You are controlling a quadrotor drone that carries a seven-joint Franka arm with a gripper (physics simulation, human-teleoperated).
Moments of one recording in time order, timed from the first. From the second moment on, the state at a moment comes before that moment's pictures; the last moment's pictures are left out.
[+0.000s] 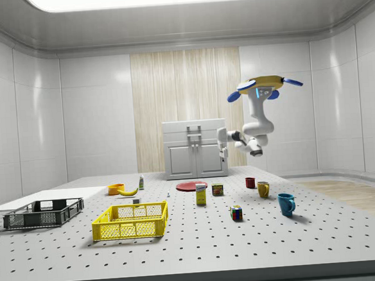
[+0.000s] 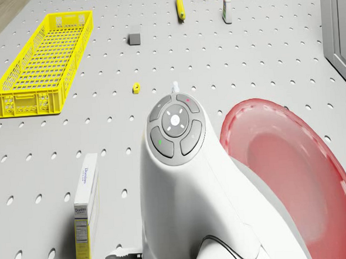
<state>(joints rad) -1.04 -1.08 1.26 -2.90 -1.98 1.18 1.57</state>
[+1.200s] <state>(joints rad) -1.09 -1.21 1.31 -2.89 -1.91 1.28 1.62</state>
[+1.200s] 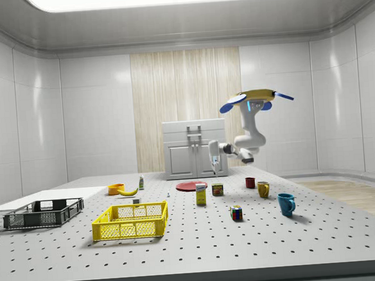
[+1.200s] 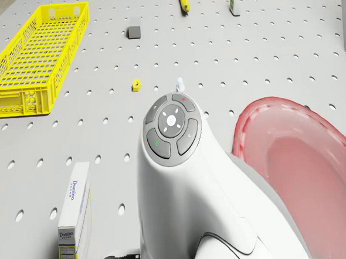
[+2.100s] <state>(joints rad) -1.11 -1.30 1.27 -2.87 -1.93 1.38 1.63</state>
